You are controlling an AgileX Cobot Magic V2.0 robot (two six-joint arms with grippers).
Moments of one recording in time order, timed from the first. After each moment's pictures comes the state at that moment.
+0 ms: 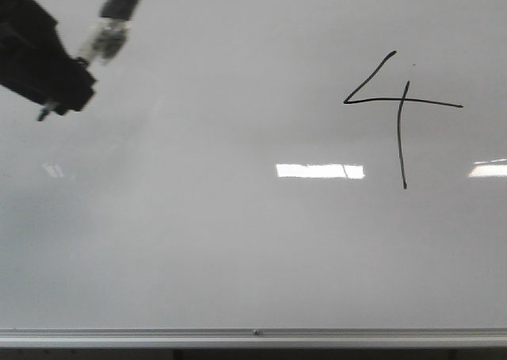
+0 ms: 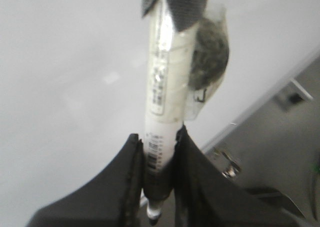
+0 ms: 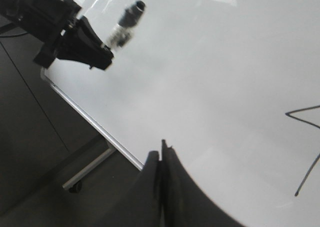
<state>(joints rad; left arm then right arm) -0.19 1.35 -0.91 -0.68 0.61 0.83 0.27 0.74 -0.65 0.92 0.60 -0.88</state>
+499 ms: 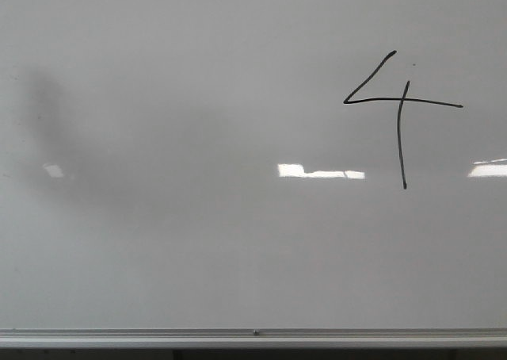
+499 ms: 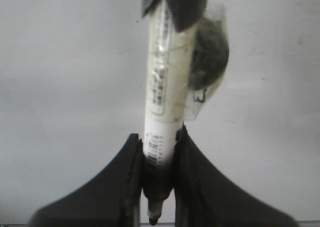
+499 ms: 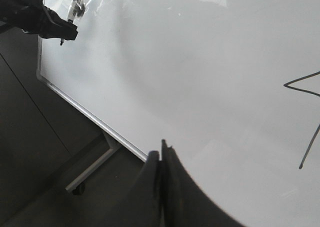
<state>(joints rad) 0.08 1.44 -0.75 -0.48 0.25 0.50 0.27 0.65 -0.56 0.92 0.58 -0.85</state>
